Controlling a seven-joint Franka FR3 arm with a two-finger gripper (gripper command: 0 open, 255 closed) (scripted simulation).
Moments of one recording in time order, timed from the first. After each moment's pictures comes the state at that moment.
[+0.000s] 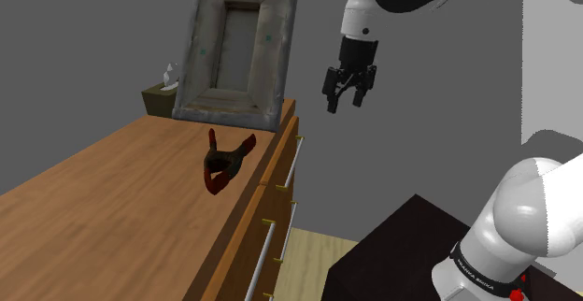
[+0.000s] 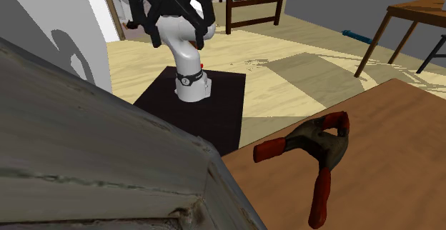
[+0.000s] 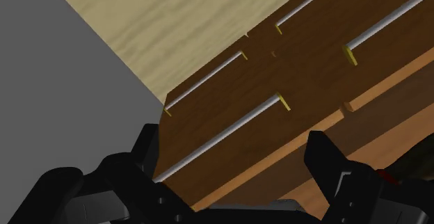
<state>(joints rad) 0.08 -0.52 0.20 -2.22 0.14 1.73 0.26</state>
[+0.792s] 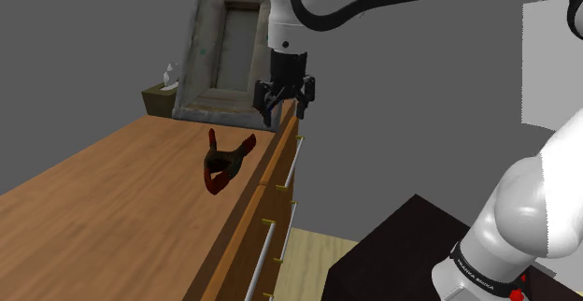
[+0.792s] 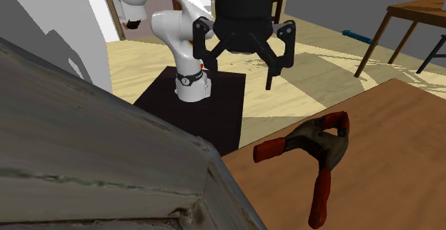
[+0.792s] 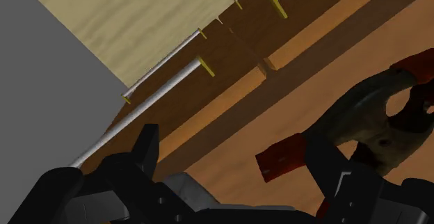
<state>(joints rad) 0.11 -0.14 0.41 -1.93 0.08 1.82 0.56</state>
